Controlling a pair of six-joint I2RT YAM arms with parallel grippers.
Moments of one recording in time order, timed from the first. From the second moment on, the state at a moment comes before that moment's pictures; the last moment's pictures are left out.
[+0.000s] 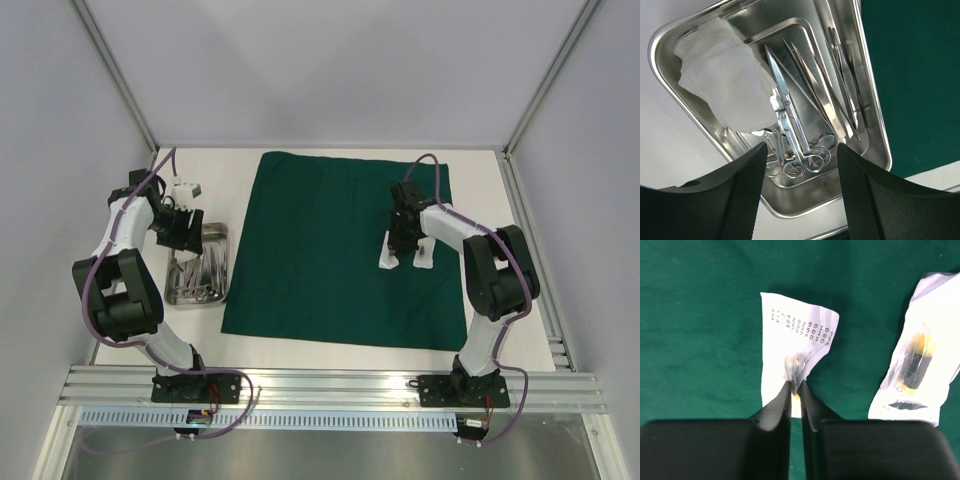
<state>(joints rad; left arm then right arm) 0.26 1.65 1.29 -0.95 0.34 0.47 0.31 1.85 1.21 -0.56 0.03 0.47</state>
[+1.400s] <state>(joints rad) -0.09 1.48 1.28 -1.00 0.83 0.39 0.89 1.75 1.35 -0.09 -0.11 0.72</state>
